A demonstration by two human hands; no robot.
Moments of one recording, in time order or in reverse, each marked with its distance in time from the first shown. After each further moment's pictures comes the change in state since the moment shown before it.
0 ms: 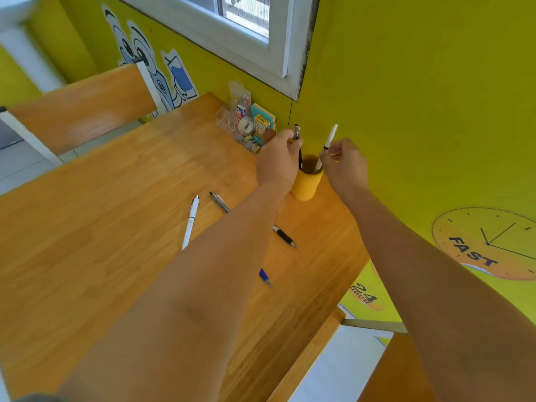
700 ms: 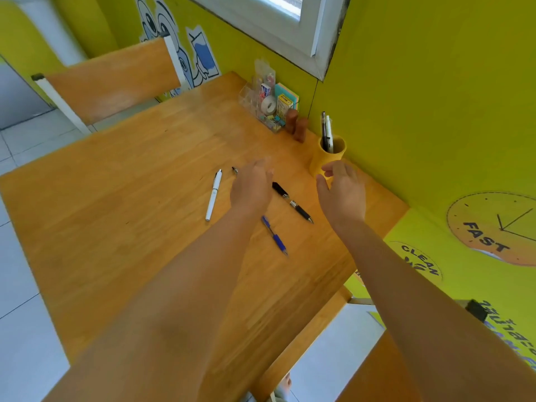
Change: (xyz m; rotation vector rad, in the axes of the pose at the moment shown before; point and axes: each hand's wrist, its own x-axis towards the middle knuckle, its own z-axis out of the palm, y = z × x) left_hand -0.073 -0.075 -0.054 0.311 -0.152 -0.130; right_hand -0.094 0.001 0.027 -0.261 -0.007 -0.171
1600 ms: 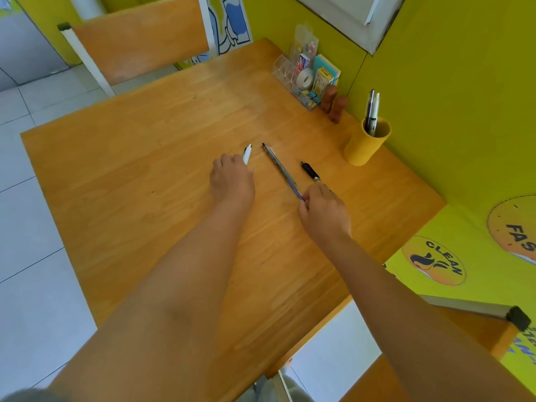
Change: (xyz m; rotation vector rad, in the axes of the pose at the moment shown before) left_hand -0.019 -0.101 -0.016 0.331 0.069 -0.259; right_hand -0.070 -0.051 0.061 -0.263 -0.329 -0.154
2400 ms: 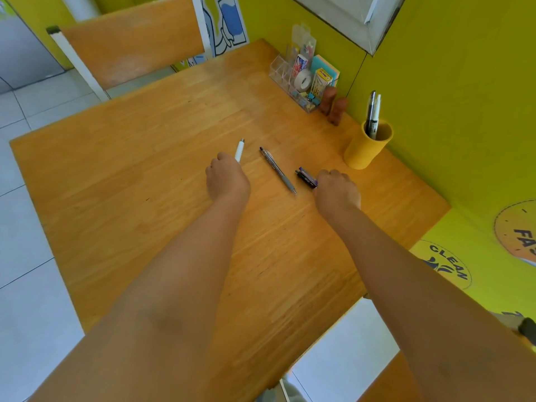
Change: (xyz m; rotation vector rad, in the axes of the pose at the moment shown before) left_hand 0.024 0.012 -0.005 -0.189 -0.021 -0.242; right_hand 0.063 0.018 -0.007 -0.225 -0.183 0.108
